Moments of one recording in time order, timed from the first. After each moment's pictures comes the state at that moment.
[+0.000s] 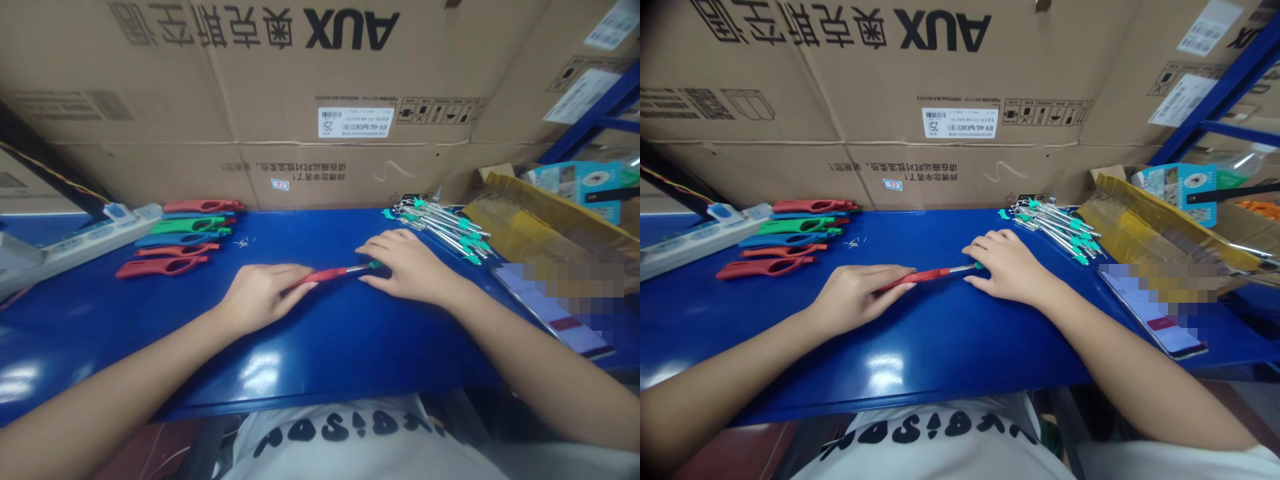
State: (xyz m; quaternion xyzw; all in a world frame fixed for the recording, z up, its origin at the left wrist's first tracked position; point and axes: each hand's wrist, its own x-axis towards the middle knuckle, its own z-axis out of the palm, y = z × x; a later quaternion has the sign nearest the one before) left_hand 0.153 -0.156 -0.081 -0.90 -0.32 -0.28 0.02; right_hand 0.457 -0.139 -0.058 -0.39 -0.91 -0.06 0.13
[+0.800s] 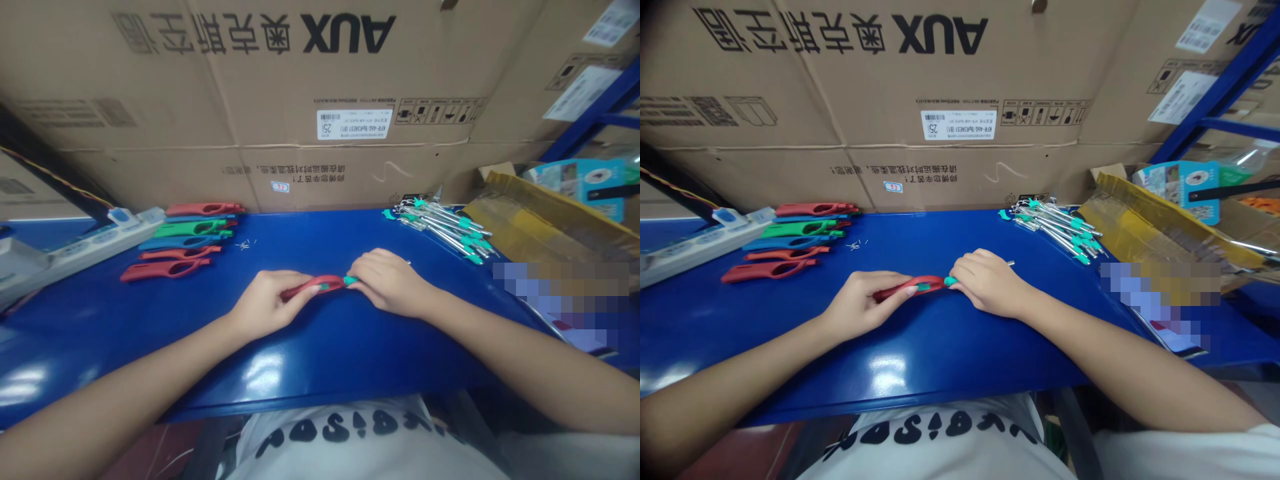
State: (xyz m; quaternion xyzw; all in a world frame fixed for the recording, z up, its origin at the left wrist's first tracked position) left_hand 0.163 -0.162 -0.085 -0.87 -0.34 -0.32 -0.16; right_hand 0.438 -0.143 -0.085 -0.26 -0.94 -0.09 0.22
